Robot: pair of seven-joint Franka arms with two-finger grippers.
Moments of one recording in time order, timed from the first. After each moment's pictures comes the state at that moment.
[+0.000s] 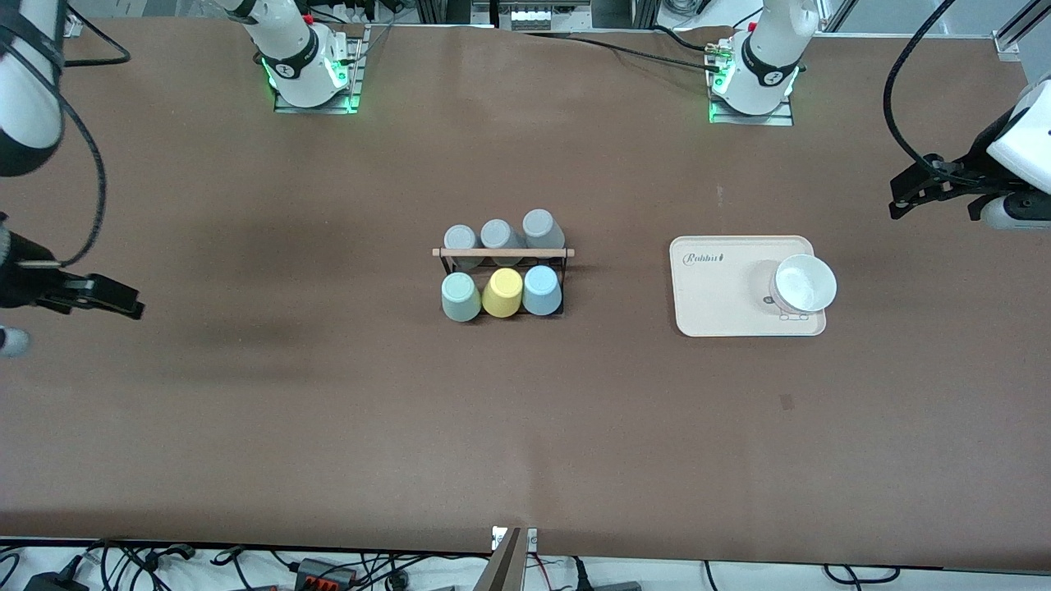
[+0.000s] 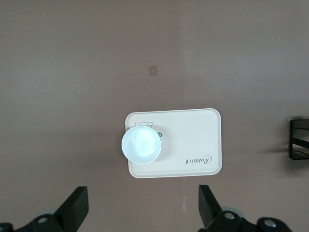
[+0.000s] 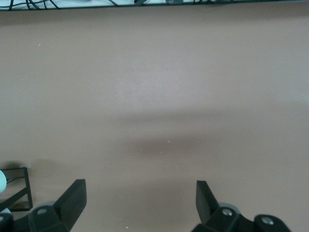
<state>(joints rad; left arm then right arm) 0.01 0.05 -0.06 -1.49 0.03 1.55 -0.03 0.03 0.38 -0.07 -1.21 0.02 1.64 0.02</state>
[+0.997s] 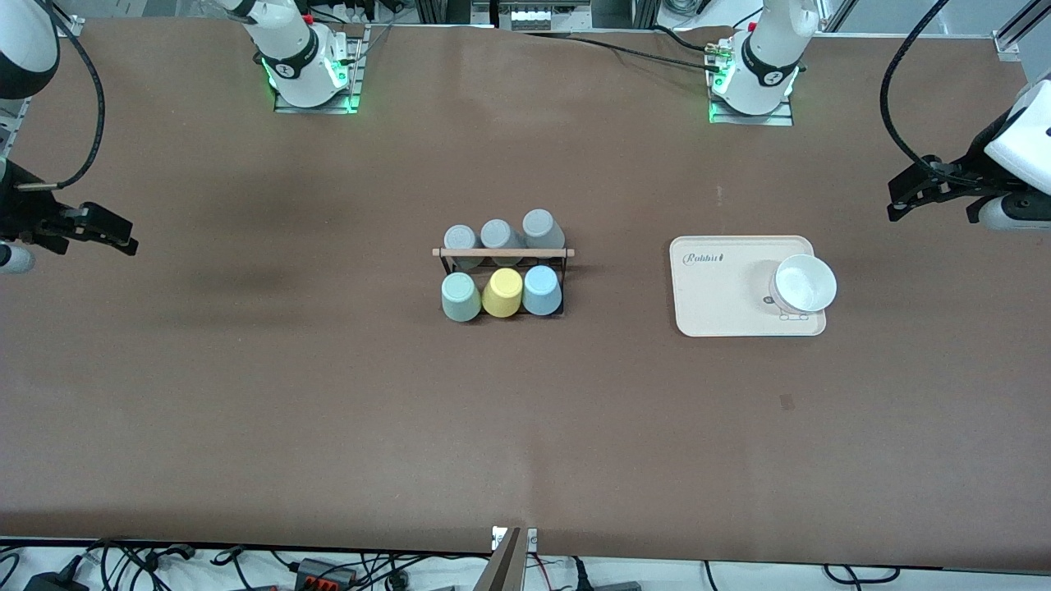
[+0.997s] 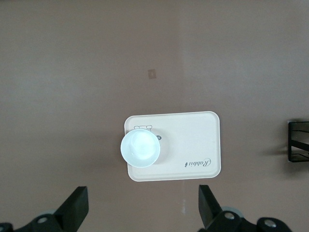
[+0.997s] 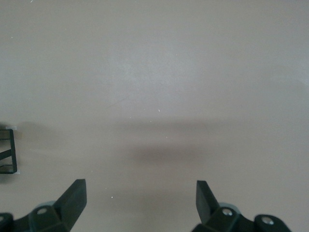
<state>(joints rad) 0.00 0.05 -0.06 -1.49 0.03 1.56 -0.03 0.01 0.08 -0.07 -1.64 -0.01 1.75 -0.05</state>
